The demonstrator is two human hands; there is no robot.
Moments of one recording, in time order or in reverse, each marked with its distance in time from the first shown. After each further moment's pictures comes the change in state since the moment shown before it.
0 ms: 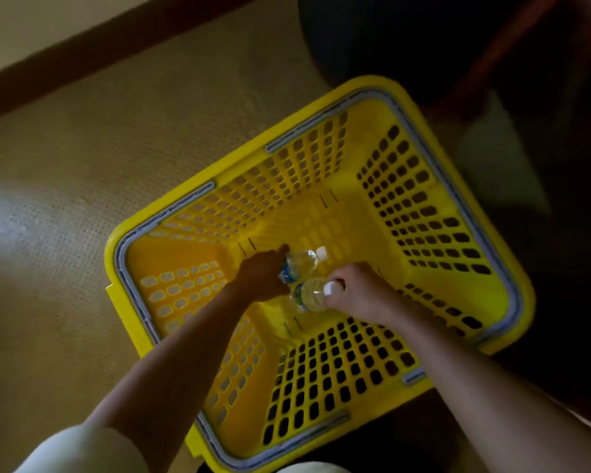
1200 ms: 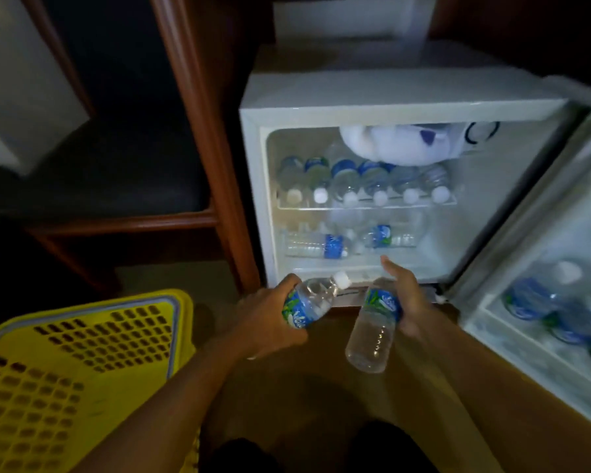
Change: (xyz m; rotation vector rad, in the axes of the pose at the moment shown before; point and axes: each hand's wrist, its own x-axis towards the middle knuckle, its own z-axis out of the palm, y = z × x) left_hand -0.262 0.335 0.091 0.484 0.078 1.223; right_hand -0.430 0.208 0.155 1.957 1.410 0.055
